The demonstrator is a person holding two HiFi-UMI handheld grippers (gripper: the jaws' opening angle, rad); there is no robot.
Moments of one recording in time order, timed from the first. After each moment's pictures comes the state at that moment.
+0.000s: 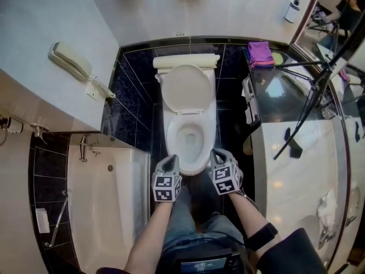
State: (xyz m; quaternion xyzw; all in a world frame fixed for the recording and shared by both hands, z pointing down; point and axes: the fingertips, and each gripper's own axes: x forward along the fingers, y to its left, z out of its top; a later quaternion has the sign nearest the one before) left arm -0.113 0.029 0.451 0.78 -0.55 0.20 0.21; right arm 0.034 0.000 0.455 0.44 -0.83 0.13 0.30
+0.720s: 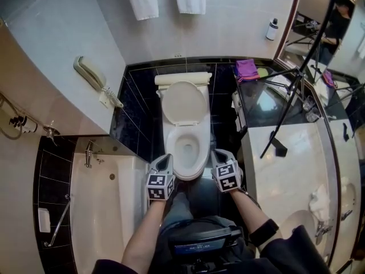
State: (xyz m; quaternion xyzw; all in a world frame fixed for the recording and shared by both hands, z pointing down) left arm -0.109 0.064 0.334 0.80 -0.55 0.17 0.15; right arm 0.069 0.037 0.352 0.46 -0.84 0.12 0.26
